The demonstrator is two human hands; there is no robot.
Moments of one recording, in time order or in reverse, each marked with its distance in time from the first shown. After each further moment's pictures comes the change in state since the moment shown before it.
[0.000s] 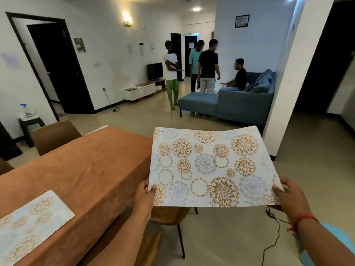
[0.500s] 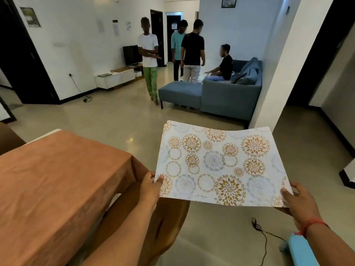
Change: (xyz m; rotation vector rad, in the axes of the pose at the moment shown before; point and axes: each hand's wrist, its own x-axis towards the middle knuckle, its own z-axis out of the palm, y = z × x) left_hand 0.248 0.020 0.260 -0.017 -0.141 -0.049; right_hand 0.288 0.001 0.005 0.009 0.133 0.099
